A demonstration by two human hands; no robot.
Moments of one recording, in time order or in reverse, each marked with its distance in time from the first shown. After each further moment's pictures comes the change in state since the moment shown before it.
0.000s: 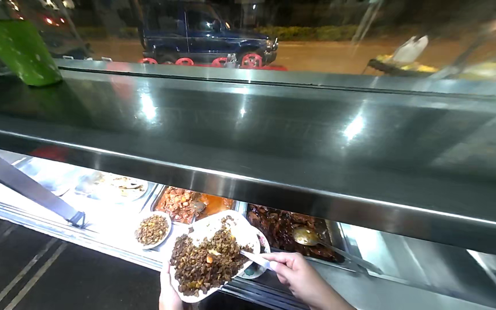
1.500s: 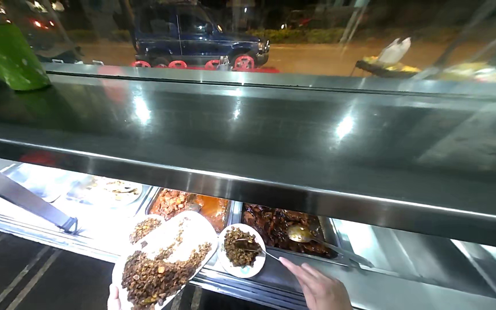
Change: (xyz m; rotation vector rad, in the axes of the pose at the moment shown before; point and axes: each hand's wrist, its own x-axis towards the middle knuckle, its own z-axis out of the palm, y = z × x) left_hand 0.016 0.031 -0.068 -0.069 0.038 0.258; right_hand -0.034 0.067 -0.012 -0.850 0.534 -0.605
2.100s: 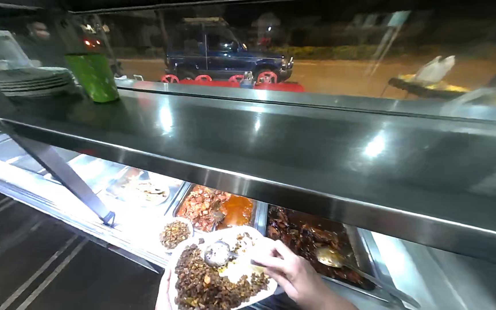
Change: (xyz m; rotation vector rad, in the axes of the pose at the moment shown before) left_hand 0.002 0.007 0.014 -0.133 -0.221 -0.327; right_hand 0.097 -0.048 0.037 0.376 -0.169 -0.362
